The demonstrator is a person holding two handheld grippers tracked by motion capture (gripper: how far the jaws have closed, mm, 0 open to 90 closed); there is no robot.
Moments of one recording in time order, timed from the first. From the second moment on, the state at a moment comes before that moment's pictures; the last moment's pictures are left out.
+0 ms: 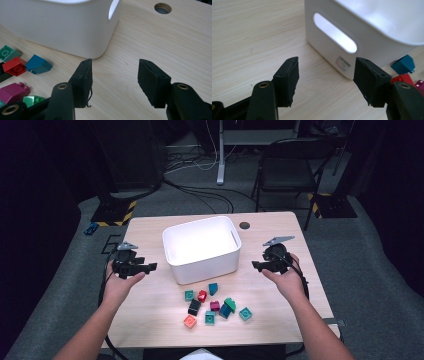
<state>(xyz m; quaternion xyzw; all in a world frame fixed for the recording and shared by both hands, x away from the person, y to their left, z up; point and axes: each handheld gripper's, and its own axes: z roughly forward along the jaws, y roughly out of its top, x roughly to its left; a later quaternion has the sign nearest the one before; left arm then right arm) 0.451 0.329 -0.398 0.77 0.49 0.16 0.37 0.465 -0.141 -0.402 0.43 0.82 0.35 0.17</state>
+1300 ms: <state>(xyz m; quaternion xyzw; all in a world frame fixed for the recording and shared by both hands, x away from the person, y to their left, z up) 0.486 0.284 -0.383 0.82 0.45 0.11 0.35 0.533 -0.074 -0.371 0.41 0.85 0.29 0.15</state>
